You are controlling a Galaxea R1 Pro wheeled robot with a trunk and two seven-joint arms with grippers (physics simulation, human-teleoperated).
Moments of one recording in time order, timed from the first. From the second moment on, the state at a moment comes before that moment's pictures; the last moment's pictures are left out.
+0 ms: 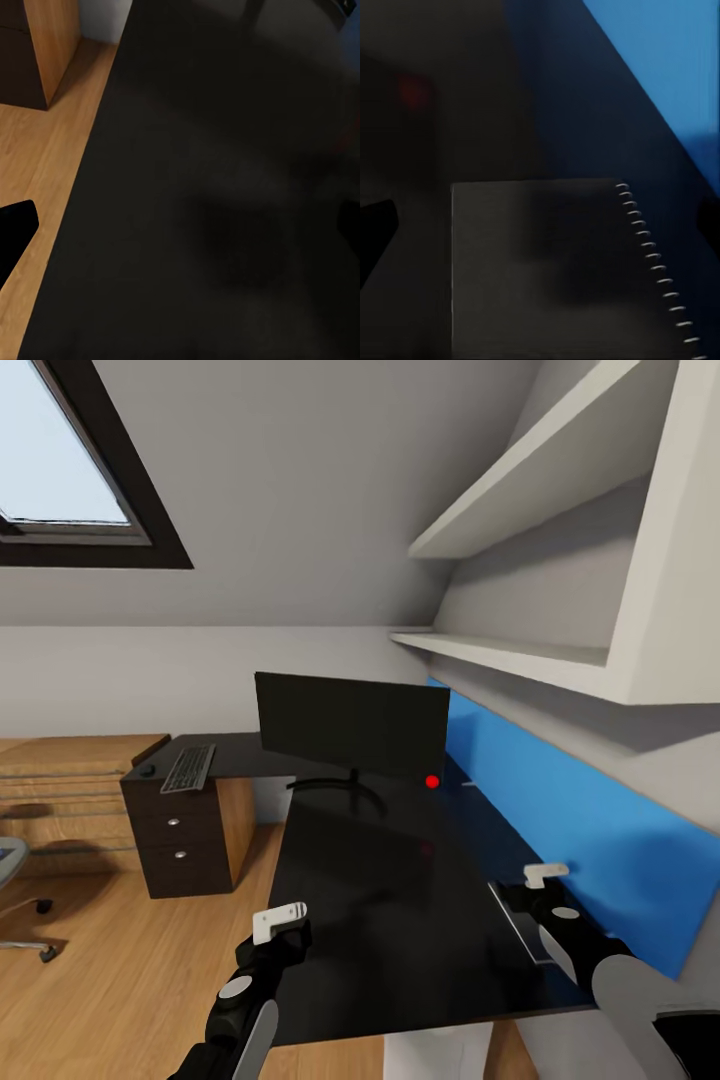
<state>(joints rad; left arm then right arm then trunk) -0.17 -0.15 -0.20 -1.34 0.25 0.41 0.39 -0.80 -0.19 0.12 -0.19 -0.05 -0.10 -0.01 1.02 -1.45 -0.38</state>
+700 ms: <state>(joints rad) -0.17 -0.15 -0.20 -1.34 0.25 0.41 0.39 -0.80 -0.22 0.11 -0.19 -0.05 -0.06 -0.02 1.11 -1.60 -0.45</state>
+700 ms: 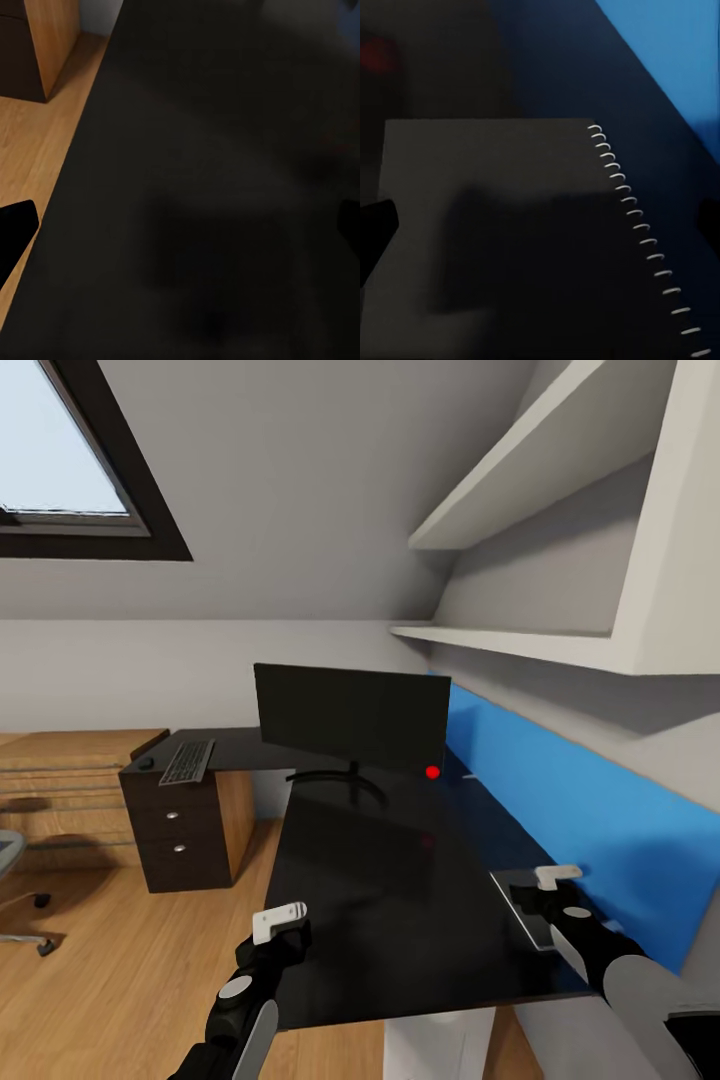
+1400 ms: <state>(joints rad) -0.17 -0.15 -0.20 -1.34 0.25 0.41 0.39 -0.81 -0.23 0.11 -0.20 -0.05 -0.06 -0.01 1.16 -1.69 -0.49</state>
